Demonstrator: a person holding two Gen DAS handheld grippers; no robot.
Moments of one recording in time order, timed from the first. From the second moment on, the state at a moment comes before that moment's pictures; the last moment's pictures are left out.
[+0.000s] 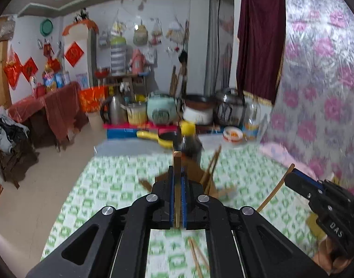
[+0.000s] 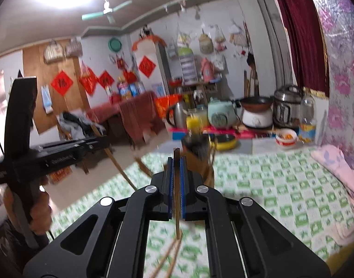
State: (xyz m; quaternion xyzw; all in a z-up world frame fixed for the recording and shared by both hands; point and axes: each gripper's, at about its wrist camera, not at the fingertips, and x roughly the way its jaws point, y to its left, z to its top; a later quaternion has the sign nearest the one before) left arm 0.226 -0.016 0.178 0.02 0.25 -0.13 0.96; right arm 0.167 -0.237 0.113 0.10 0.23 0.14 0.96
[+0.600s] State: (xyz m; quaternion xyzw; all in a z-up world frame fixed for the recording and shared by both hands) left arm 0.322 -0.026 0.133 -0.02 0.25 -0.11 0.96; right arm 0.274 -0.240 0.060 0.14 0.24 0.10 0.96
